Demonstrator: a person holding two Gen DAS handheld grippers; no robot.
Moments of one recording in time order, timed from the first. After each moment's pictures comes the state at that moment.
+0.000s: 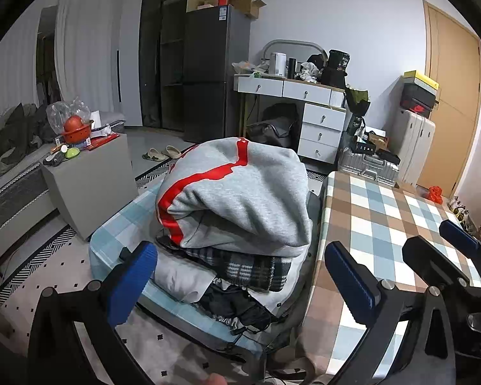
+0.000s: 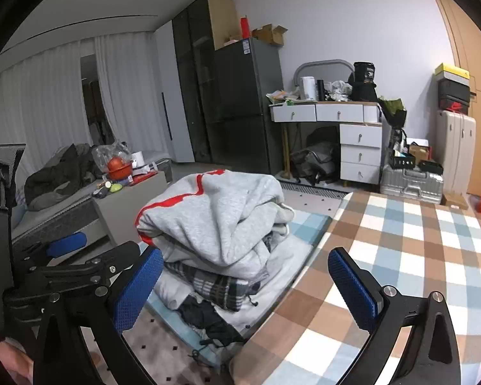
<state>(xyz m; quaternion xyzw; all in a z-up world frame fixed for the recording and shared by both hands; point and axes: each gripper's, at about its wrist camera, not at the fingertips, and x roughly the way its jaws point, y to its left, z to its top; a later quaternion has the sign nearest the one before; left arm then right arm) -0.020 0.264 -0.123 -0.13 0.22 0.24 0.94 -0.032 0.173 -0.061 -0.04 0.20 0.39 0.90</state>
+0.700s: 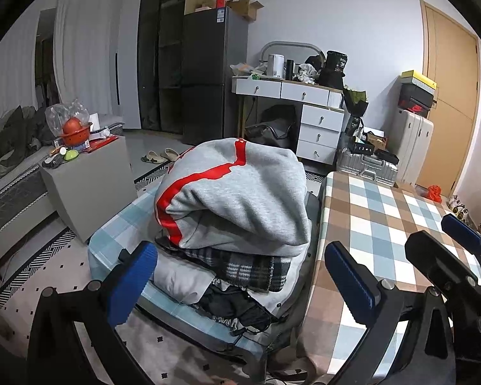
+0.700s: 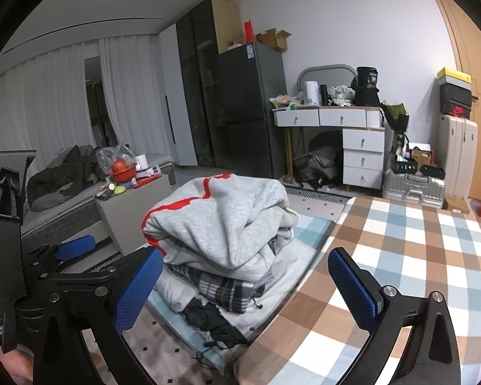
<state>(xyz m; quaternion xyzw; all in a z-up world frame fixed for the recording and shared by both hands) -0.021 0.267 -0.121 -0.13 0.22 0.24 0.94 -0.039 0.176 -0.057 -0.04 0.18 0.39 0.90</state>
